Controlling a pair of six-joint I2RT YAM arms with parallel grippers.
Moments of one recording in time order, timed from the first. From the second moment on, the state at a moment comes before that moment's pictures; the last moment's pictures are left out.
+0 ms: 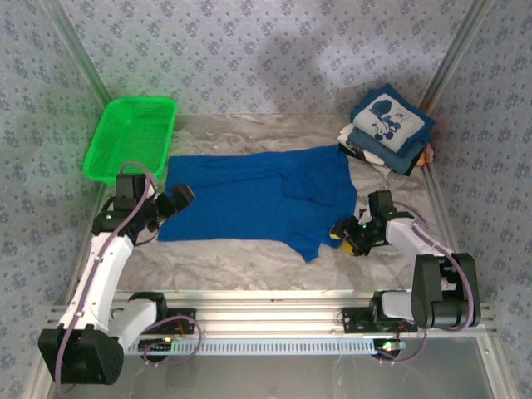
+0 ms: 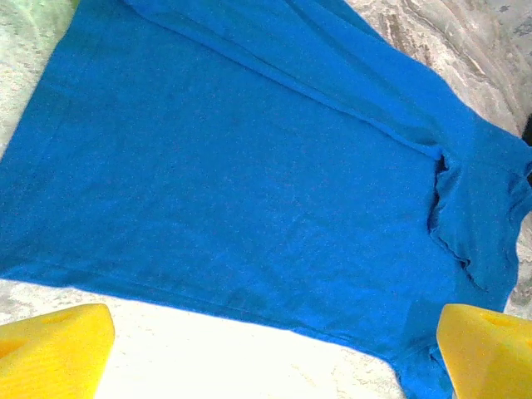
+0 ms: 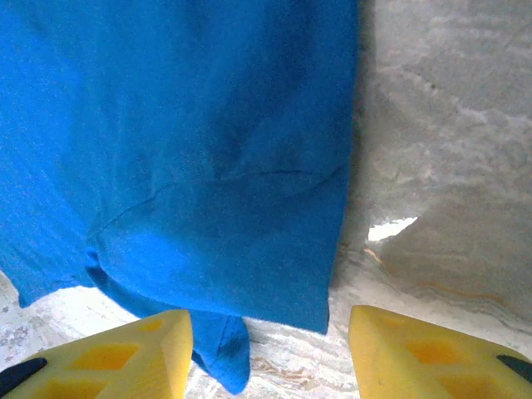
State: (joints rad) left arm -0.05 0.95 0.85 -0.76 0.26 -0.65; right arm 0.03 1.31 0.59 -0.58 -0.54 0.67
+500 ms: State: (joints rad) left arm -0.02 0.92 0.85 -0.82 0.23 -0.63; right arm 0.05 1.40 0.68 -0.48 -0.59 0.65
